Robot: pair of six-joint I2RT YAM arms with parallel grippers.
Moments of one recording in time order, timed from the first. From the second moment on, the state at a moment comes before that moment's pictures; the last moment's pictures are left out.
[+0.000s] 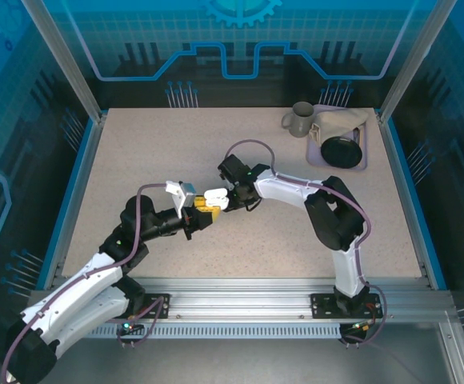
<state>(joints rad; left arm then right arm) -0.53 0.75 0.47 0.18 0.55 -0.21 0.75 2.03 1.46 -0.63 -0.02 0.38</state>
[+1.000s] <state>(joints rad) -0.53 0.75 0.47 0.16 0.55 -0.19 0.76 2.10 1.52 -0.76 0.20 0.36</state>
